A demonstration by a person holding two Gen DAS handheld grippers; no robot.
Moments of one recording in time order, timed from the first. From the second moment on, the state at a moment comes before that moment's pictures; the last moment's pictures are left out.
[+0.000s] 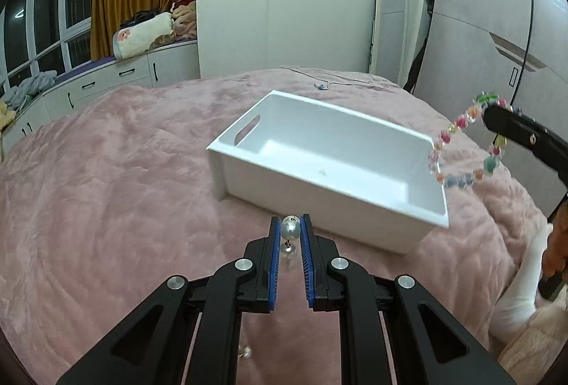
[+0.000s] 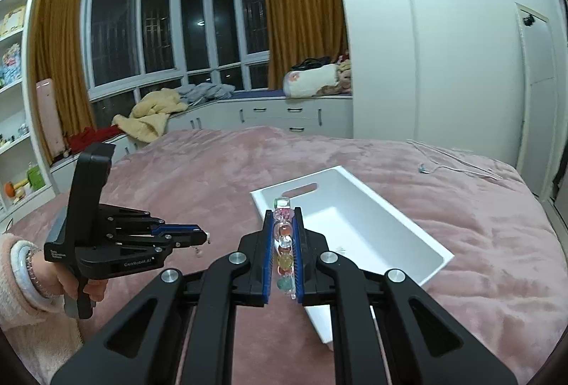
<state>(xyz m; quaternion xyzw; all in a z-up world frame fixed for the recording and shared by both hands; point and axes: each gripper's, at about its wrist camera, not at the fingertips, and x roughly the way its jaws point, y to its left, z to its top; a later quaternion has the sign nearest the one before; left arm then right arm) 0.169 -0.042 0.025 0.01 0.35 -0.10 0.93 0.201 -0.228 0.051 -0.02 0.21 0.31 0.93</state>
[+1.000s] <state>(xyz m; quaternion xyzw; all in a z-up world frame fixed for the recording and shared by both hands) 0.307 -0.084 0.028 -0.07 0.39 -0.08 0.92 0.271 -0.248 0.014 0.05 0.28 0.24 0.93</state>
